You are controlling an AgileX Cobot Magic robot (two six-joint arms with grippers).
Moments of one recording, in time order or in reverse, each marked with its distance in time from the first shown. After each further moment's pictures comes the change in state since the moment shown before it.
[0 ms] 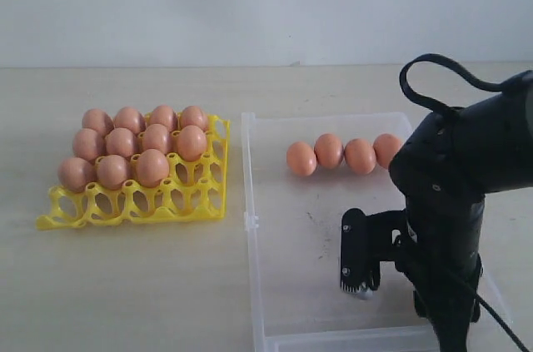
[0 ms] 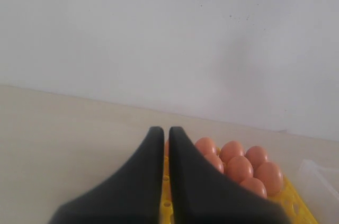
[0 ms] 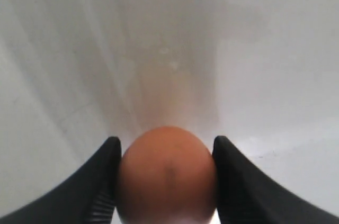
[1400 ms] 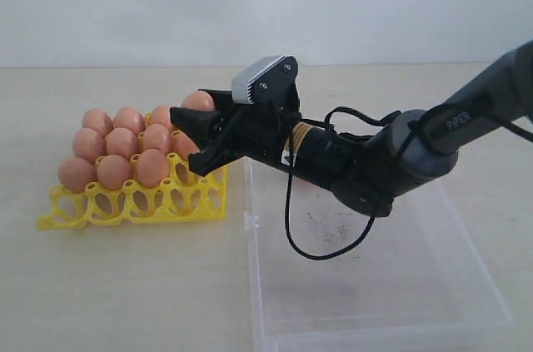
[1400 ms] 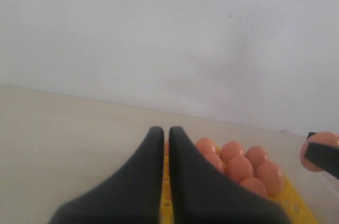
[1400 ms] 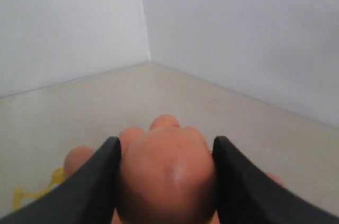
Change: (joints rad) left arm 0.000 0.000 0.000 0.002 0.000 0.000; right arm -0.051 0.430 -0.268 -0.220 -1.930 0.909
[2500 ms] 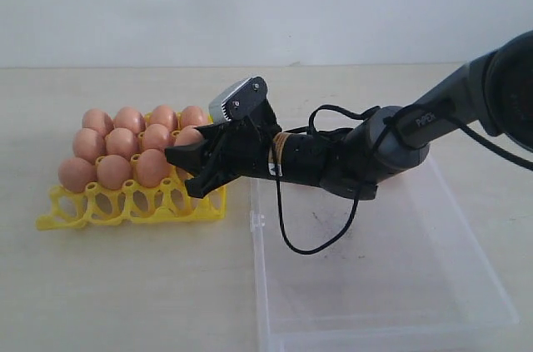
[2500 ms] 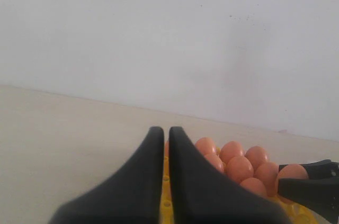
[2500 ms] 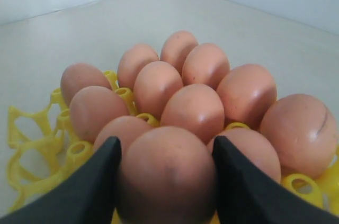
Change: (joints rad) left arm 0.000 0.000 0.000 0.000 0.000 0.000; right arm -0.015 0.105 -0.150 -0.237 0.226 0.167
